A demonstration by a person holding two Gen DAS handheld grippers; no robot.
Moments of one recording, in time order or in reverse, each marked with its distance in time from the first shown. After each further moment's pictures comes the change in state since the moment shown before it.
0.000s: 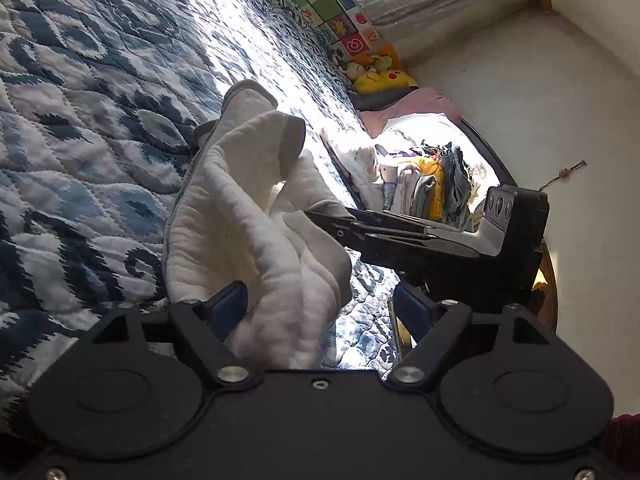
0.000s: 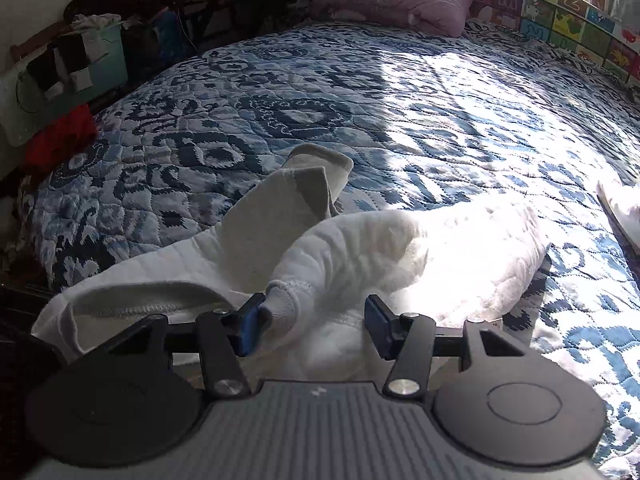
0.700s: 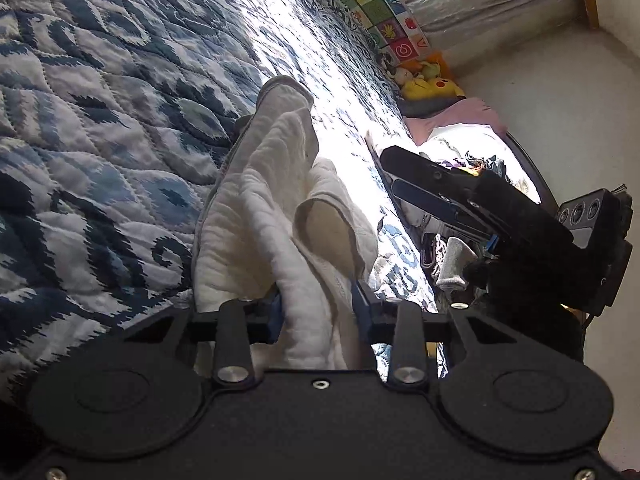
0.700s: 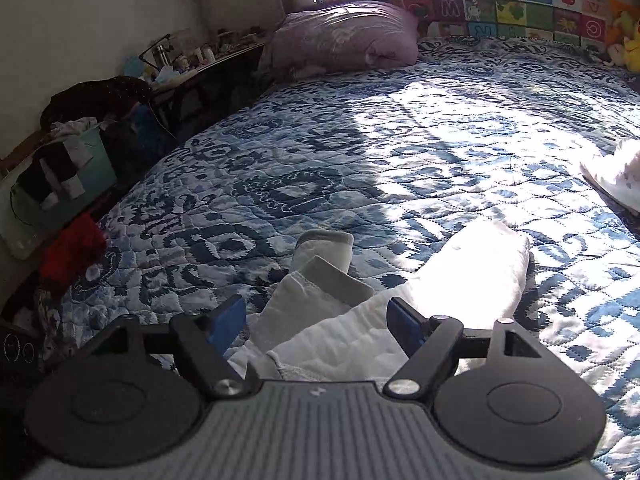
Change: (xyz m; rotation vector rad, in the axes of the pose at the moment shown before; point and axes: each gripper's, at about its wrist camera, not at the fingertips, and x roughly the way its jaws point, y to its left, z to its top) left arm 0.006 -0.005 -0.002 -0.068 -0.006 0.131; right arm -0.009 0.010 0.028 0.202 -0.159 0.005
